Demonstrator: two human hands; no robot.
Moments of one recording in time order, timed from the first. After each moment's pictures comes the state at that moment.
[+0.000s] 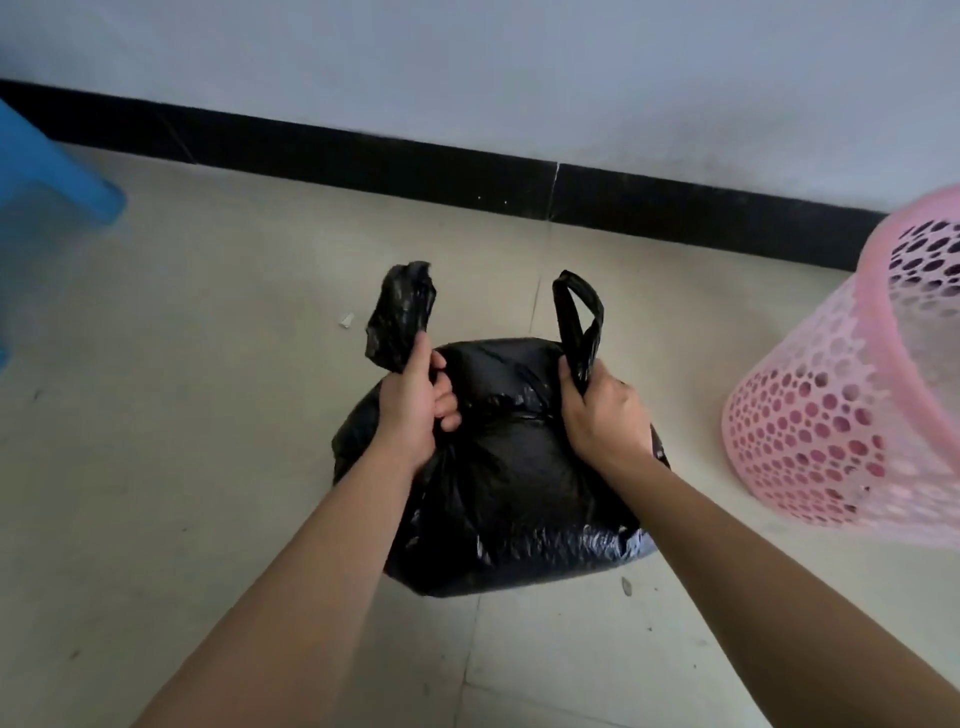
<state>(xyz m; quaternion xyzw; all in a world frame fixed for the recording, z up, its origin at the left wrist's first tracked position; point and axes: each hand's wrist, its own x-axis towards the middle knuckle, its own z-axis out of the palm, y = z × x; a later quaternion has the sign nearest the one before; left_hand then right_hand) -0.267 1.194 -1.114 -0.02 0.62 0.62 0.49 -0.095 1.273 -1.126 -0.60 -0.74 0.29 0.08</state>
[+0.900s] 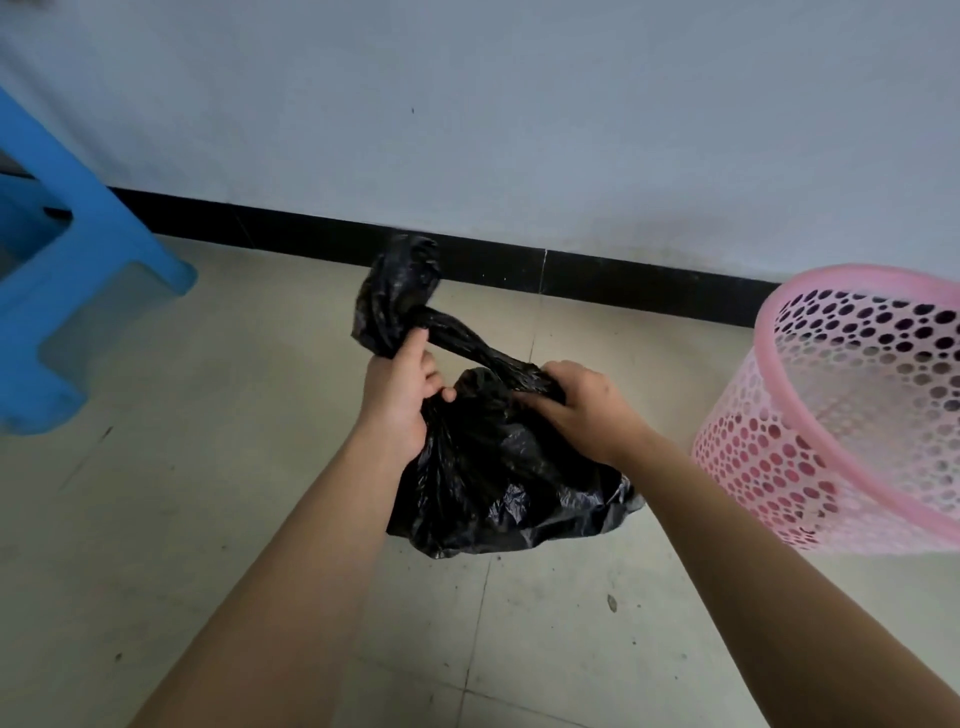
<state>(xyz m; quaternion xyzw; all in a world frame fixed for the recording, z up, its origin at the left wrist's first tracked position) -0.264 1.176 -1.007 0.05 0.58 0.69 0.42 -0.088 1.277 -1.033 -0.37 -0.86 0.34 0.09</state>
